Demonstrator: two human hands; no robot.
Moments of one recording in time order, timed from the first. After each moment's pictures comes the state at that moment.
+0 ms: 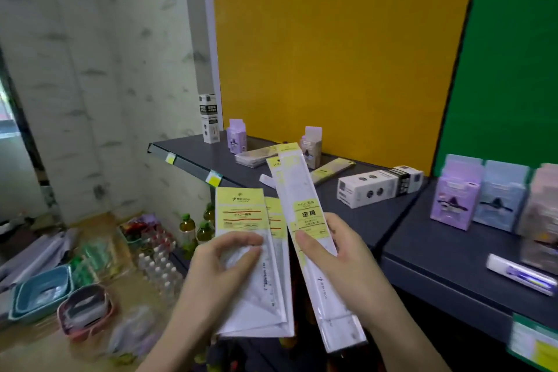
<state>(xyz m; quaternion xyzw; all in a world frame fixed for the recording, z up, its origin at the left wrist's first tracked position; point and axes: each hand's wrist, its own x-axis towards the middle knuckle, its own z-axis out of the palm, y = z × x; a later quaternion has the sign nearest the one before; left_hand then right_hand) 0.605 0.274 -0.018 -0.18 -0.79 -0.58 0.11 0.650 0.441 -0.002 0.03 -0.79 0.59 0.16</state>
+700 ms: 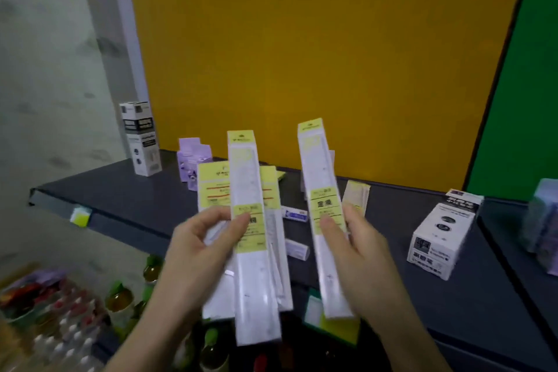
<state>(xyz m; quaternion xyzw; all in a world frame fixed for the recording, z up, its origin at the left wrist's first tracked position) 0.352 0.267 0.022 -0.28 -0.68 -0.67 -0.01 0.453 0.411 0.015 -0.14 -0.79 0.49 0.34</state>
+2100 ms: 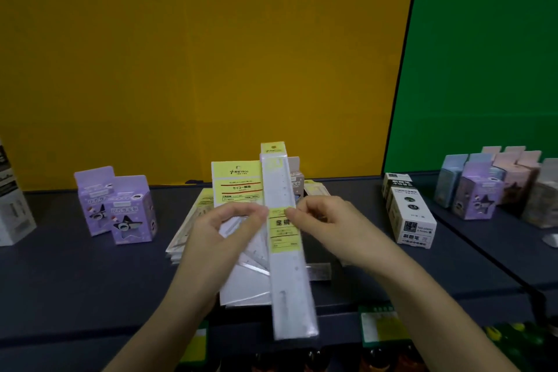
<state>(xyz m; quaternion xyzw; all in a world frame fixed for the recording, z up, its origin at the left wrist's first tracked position) 0.237 0.297 0.031 -0.42 -0.58 -0.66 -0.23 0.377 0.397 0.047 -0.28 -0.86 0.33 0.27</state>
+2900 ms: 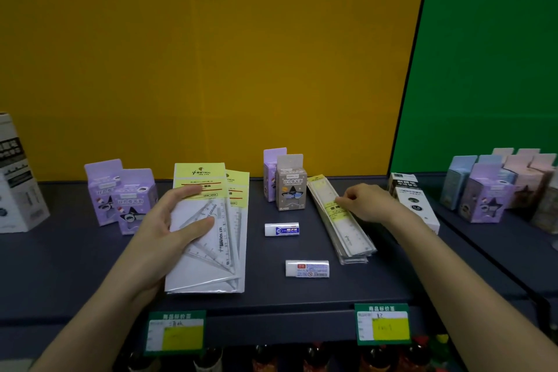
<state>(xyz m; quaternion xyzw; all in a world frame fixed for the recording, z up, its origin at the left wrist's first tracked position) 0.193 0.274 0.032 -0.38 -0.60 -0.65 -0.27 0.390 0.511 0.032 -0.49 -0.85 0.15 0.10</state>
